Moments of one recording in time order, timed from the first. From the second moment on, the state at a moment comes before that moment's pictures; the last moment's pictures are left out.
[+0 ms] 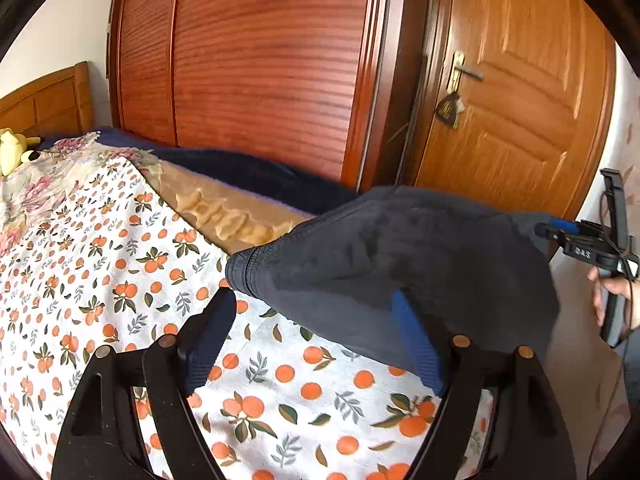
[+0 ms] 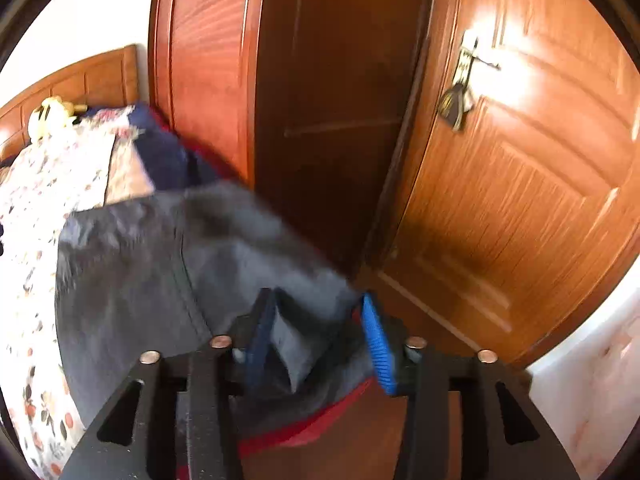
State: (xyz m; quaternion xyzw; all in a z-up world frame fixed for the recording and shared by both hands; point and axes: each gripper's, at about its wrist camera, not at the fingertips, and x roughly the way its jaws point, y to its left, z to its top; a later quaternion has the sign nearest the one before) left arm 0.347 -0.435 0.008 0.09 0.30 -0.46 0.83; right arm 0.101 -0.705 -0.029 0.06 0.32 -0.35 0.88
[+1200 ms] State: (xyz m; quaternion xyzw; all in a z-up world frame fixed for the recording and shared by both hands) left arm 0.202 -0.213 0.037 0.05 0.26 -0.31 0.91; right arm 0.051 -0.563 -0.046 0.09 0.28 -0.16 0.94
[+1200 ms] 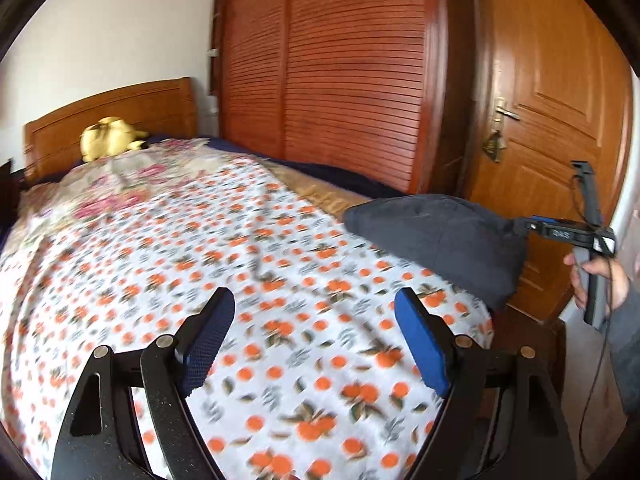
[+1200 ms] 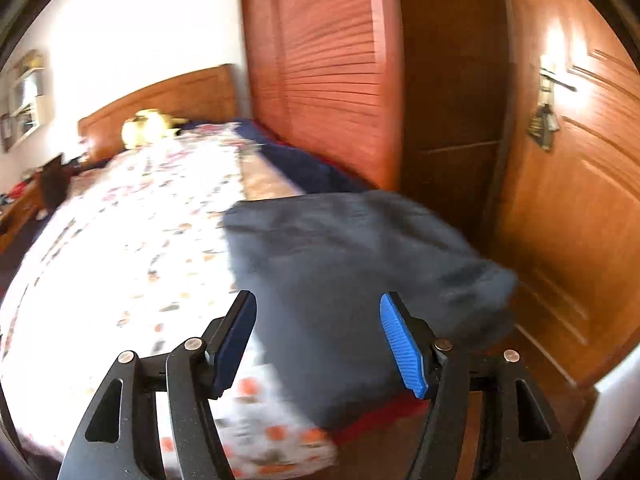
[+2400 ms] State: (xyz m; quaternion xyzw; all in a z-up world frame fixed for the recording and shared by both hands) left arm 0.065 -0.032 0.011 0.00 0.27 -0.10 0.96; right arm 0.044 -0.343 -0.070 0.02 0.26 0.11 0.96
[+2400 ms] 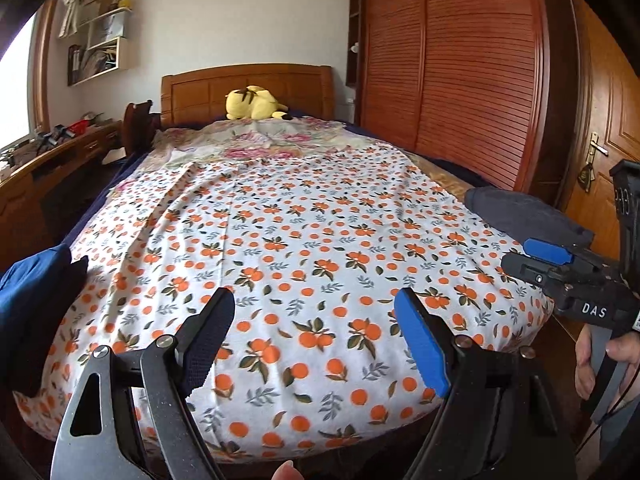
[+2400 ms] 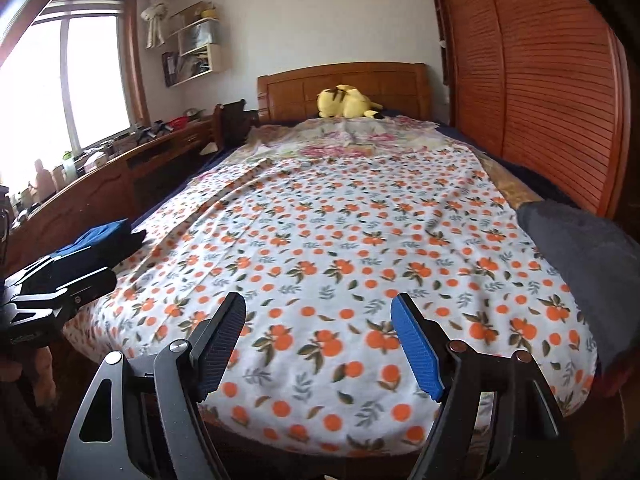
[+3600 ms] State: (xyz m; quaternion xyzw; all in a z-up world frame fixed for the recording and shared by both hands) left arm 0.025 -0.004 0.088 0.00 0.18 -0.04 0.98; right arm 0.014 -0.329 -0.045 0.00 0.14 0.12 0.98
